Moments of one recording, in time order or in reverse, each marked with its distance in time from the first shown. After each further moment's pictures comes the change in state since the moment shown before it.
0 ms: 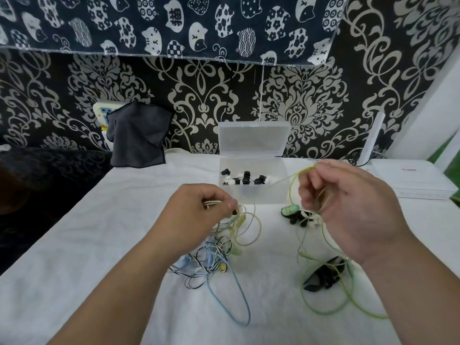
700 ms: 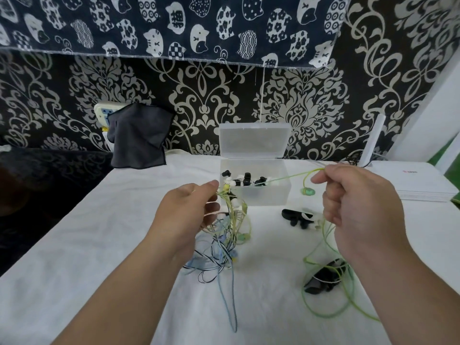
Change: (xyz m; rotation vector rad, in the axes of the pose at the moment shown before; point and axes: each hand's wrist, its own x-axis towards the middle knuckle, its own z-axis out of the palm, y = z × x) left_hand 0.007 0.003 0.008 -0.645 0.243 -0.383; right_hand 0.002 0.007 -0.003 -0.151 0.285 -0.099
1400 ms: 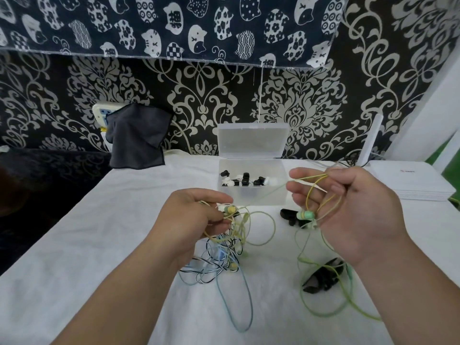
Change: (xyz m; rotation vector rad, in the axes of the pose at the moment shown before) left_hand -0.008 0.001 -0.002 0.145 -0.143 -0.027; right_hand -0.002 -0.011 0.004 0.378 -0.226 0.252
